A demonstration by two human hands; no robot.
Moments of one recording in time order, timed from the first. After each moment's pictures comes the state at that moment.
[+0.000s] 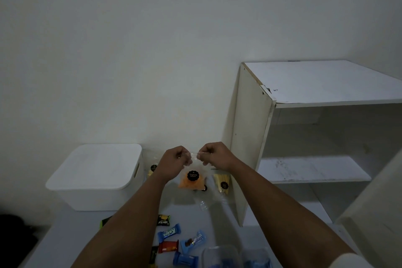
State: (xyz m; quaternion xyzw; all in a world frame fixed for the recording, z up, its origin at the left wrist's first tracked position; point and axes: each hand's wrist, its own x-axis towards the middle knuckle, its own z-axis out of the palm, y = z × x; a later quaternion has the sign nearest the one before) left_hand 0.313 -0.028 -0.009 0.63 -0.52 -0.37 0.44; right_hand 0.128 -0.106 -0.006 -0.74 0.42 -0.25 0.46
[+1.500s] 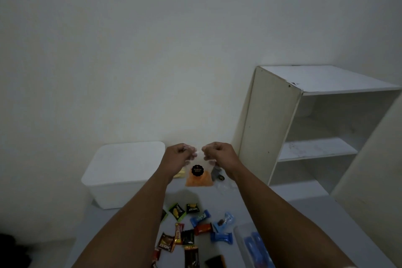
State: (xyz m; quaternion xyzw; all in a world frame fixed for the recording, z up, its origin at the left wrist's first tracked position) left_hand 0.435 0.073 0.011 0.55 -0.48 -0.47 0.50; right_hand 0.256 0.043 0.017 -0.56 0.48 -0.42 0.53
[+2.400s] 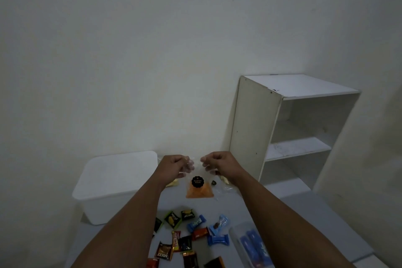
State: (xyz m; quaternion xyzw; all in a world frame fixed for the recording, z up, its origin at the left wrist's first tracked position) left_hand 0.451 0.099 0.021 0.52 -0.54 -0.50 0.43; right_hand 0.245 0.081 0.027 -0.60 0.51 -0.39 0.49
